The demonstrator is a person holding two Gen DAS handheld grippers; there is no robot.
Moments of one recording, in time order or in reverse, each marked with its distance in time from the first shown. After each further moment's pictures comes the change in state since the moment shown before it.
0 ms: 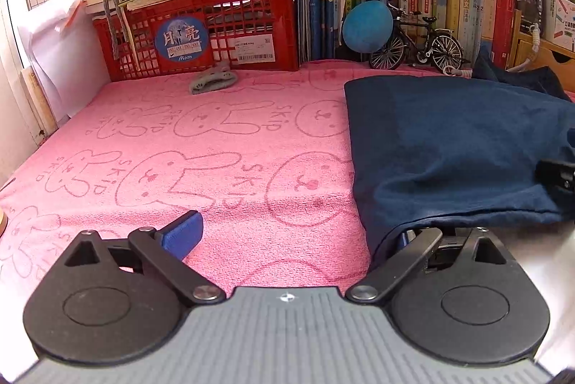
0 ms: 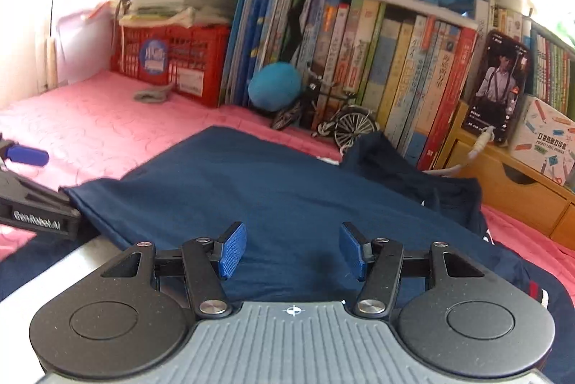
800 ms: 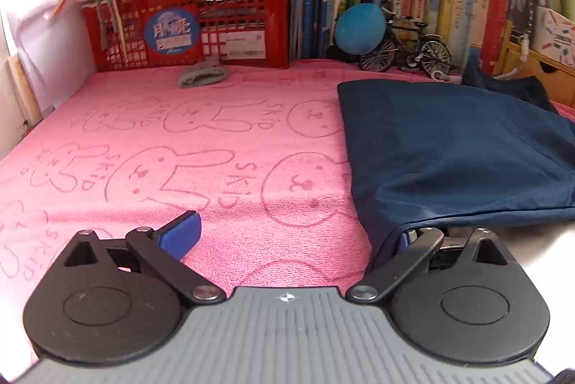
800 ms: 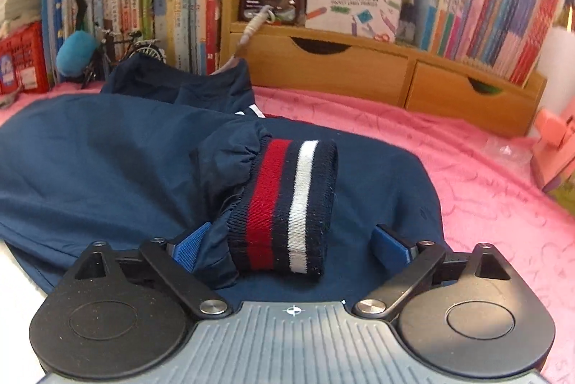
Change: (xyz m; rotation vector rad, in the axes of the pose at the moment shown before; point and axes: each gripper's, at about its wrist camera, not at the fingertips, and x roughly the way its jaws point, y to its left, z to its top) left arm -0.012 0.011 0.004 0.030 -0.010 -0.116; right arm -0.011 -0.190 -0.090 0.396 0.163 -0.173
